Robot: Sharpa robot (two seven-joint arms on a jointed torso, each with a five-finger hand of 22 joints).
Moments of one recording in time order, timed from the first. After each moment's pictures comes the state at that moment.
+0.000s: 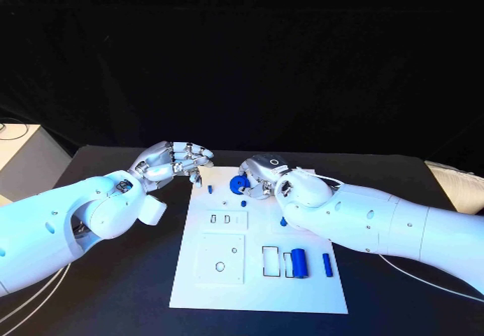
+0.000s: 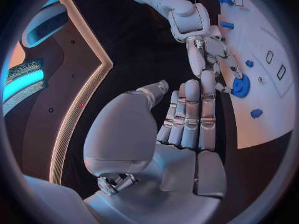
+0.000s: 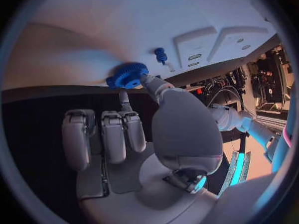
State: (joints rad) left arm 1.05 -0.96 0.22 1.56 -0.34 -0.03 0.28; left_hand 1.36 -0.15 0.51 0.12 0.05 0.76 0.20 0.39 0.44 1.04 0.14 0.31 0.21 1.10 0.06 0.91 0.77 0.17 1.04 0.14 0.85 0.48; right arm 1.22 -0.43 -0.12 1.20 -1.68 -0.45 -0.22; right_hand 1.18 -0.22 0.45 0.12 0.20 0.89 0.16 0.12 0.39 1.47 0.07 1.54 1.31 1.46 -0.01 1.55 1.31 0.03 1.47 0.09 1.50 1.31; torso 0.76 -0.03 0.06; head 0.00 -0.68
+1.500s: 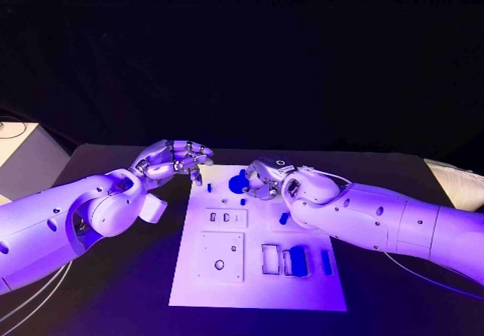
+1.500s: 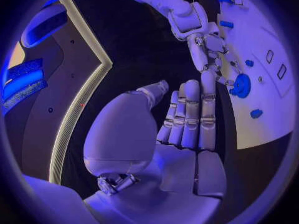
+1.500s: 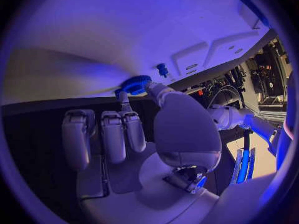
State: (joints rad) left arm 1.05 -0.95 0.22 1.55 -0.34 -0.03 0.28; left_hand 1.36 -0.15 0.51 0.12 0.05 0.76 0.20 0.39 0.44 1.04 0.14 0.31 0.21 1.10 0.06 0.91 0.77 0.17 1.04 0.14 0.85 0.48; right arm 1.22 -0.47 -0.12 1.22 -1.63 -0.39 -0.20; right_hand 1.10 -0.18 0.42 0.21 0.28 0.91 0.17 0.10 0.39 1.47 0.07 1.54 1.31 1.46 -0.01 1.55 1.31 0.03 1.47 0.09 1.50 1.31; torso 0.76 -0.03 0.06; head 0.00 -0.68
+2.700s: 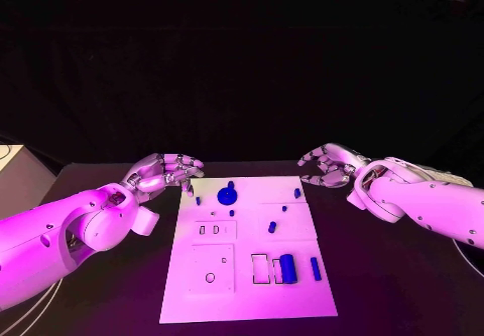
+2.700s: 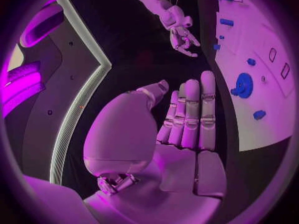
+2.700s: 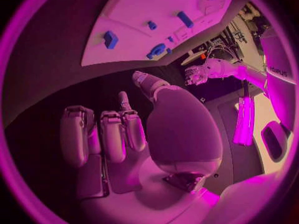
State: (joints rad) left arm 1.03 -0.93 0.22 1.50 -0.34 -0.03 0.29; left_hand 1.36 -0.15 0.51 0.12 0.05 0.76 0.20 0.39 0.44 1.04 0.14 0.31 0.21 1.10 0.06 0.89 0.77 0.17 1.02 0.15 0.85 0.48; right arm 1.29 -0.88 -0.11 1.30 -1.14 -0.38 0.20; right_hand 1.28 -0.24 0.47 0.06 0.25 0.90 0.17 0.08 0.38 1.47 0.08 1.49 1.31 1.47 0.00 1.52 1.31 0.03 1.47 0.10 1.42 1.31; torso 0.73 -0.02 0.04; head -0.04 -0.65
